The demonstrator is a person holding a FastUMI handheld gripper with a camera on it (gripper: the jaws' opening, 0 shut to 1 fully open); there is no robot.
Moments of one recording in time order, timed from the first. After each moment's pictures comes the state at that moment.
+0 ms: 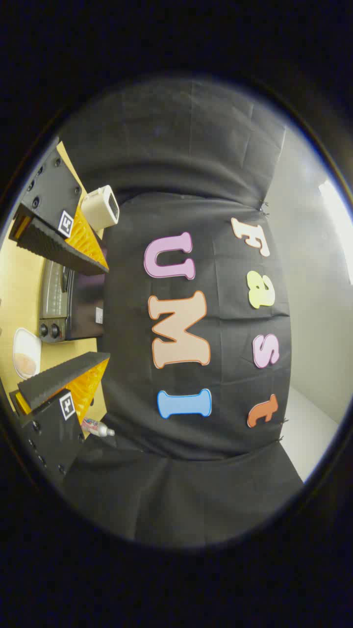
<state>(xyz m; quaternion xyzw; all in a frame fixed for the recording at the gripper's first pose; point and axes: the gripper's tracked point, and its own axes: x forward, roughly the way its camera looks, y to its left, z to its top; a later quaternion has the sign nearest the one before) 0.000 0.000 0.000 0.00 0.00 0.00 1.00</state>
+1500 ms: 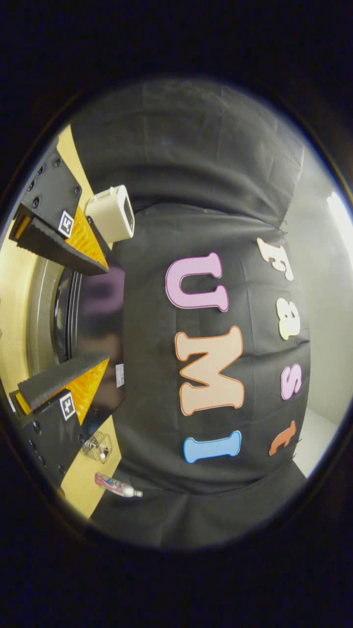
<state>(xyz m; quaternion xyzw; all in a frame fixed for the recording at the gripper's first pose) 0.129 0.118 -0.151 -0.01 0.01 0.04 1.00</state>
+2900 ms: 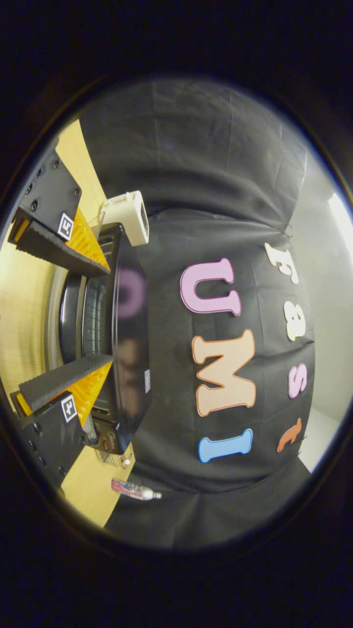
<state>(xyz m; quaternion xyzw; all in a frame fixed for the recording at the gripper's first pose) 0.087 0.124 -0.204 0.00 0.02 0.05 1.00</state>
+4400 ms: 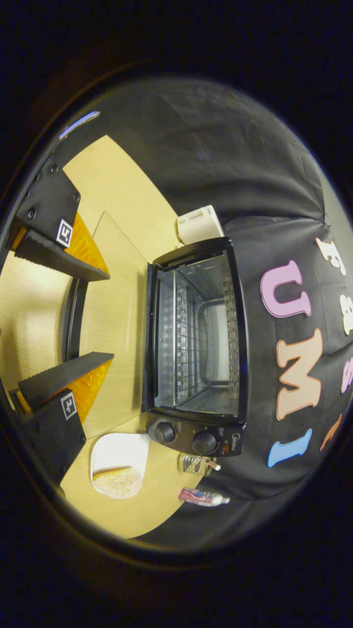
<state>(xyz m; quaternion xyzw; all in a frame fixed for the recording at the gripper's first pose) 0.001 0.116 -0.348 -0.01 0.27 0.08 0.96</state>
